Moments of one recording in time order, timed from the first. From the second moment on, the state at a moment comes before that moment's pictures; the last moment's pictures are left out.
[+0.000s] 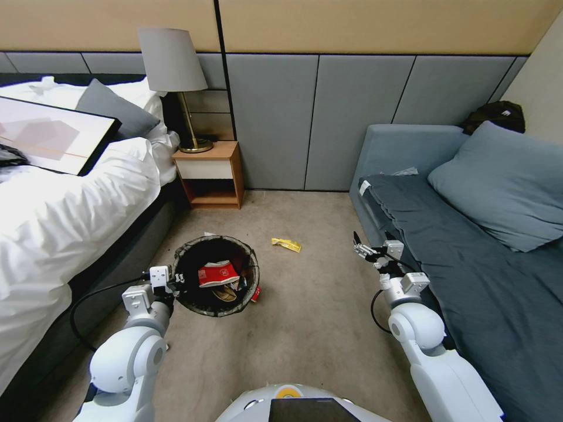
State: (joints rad) left arm 1.50 -1.34 -0.77 -2.36 -0.36 0.74 -0.20; right arm -1.35 1.16 0.54 2.11 0.38 -0.13 0.16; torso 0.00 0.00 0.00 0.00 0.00
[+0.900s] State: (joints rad) left arm 1.51 -1.34 -0.76 -2.36 -0.36 0.74 -0.20; right arm -1.37 1.17 0.53 2.10 0.37 -0.14 0.16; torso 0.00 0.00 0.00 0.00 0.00
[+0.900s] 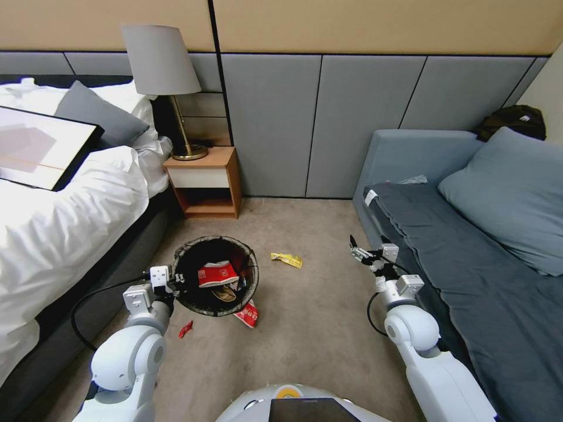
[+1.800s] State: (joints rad) left arm 1.50 -1.34 -0.76 -2.36 -0.36 0.74 -0.20; right arm -1.37 1.14 0.51 2.10 0.35 -0.13 0.15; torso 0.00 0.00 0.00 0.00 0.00
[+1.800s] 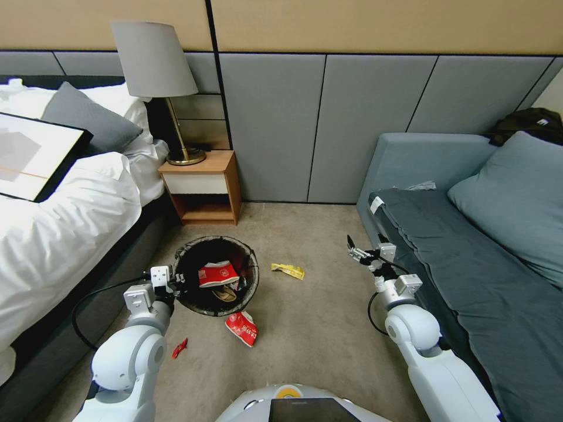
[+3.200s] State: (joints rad) left arm 1.52 -1.34 -0.76 -2.39 -0.35 0.74 -0.20; right arm -0.63 0.91 -0.12 1.68 0.59 -0.49 0.20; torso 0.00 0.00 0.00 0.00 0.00
